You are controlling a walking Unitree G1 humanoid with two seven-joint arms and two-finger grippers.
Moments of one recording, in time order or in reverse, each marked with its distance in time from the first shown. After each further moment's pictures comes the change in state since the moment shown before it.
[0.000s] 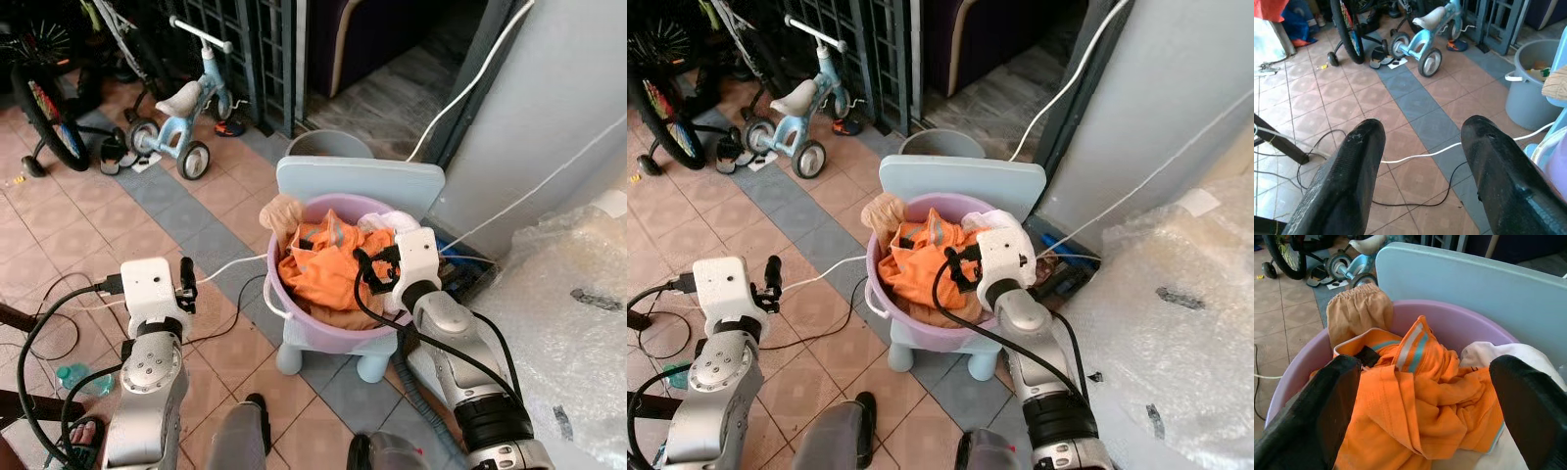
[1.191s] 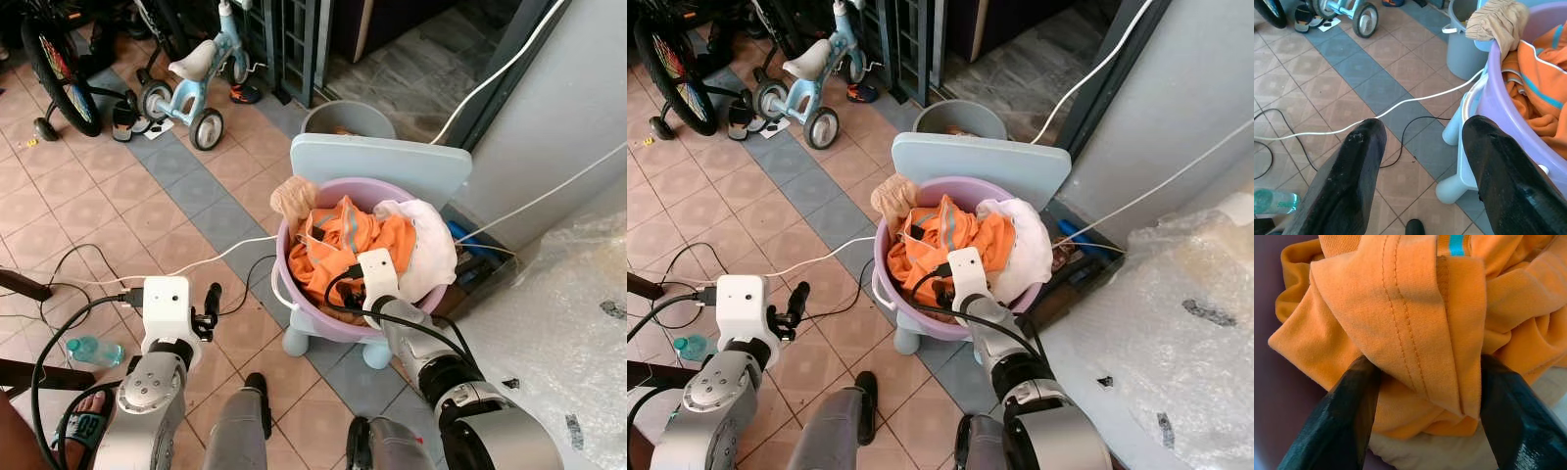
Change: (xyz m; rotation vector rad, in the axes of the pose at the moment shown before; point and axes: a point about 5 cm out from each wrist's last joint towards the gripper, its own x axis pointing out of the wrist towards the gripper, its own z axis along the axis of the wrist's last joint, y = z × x) left arm -0.015 -0.023 0.001 0.002 0.095 -0.329; right arm 0.026 0.010 -0.049 0.073 0.303 -0.005
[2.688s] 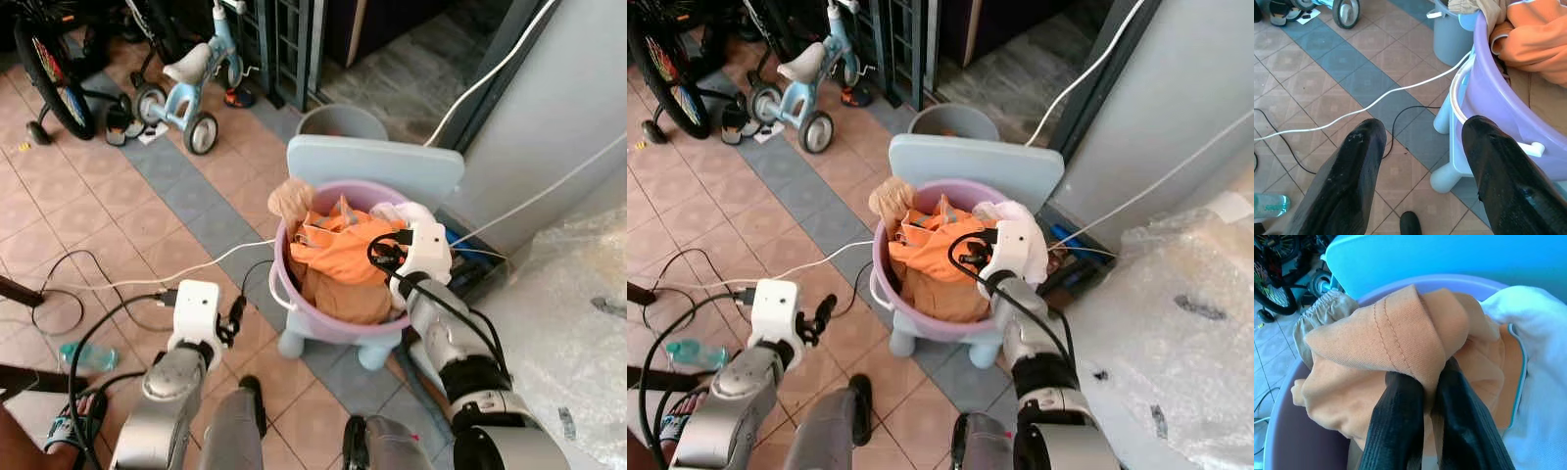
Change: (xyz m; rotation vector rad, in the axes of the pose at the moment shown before) left arm 0.019 -0.007 -0.015 0.048 0.038 -0.010; right arm -0.041 -0.044 0.053 0.321 -0.401 -0.036
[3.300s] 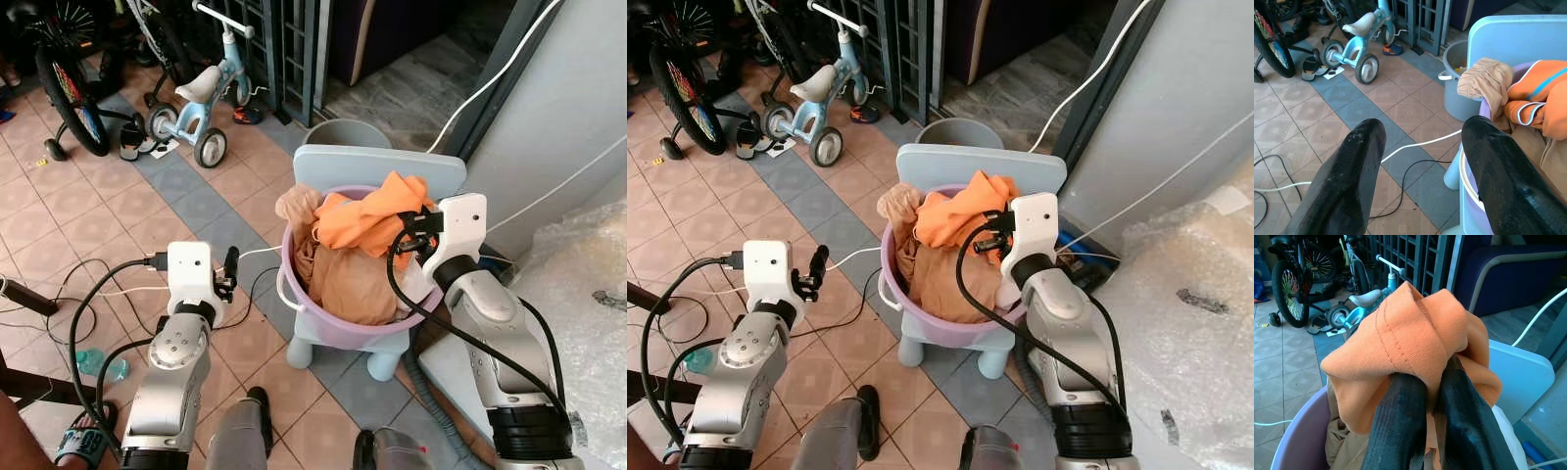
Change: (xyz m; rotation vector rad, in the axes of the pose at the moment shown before) left arm 0.020 -0.003 0.030 -0.033 -0.150 0.042; right arm -0.037 0.013 0.049 -0.384 -0.143 0.078
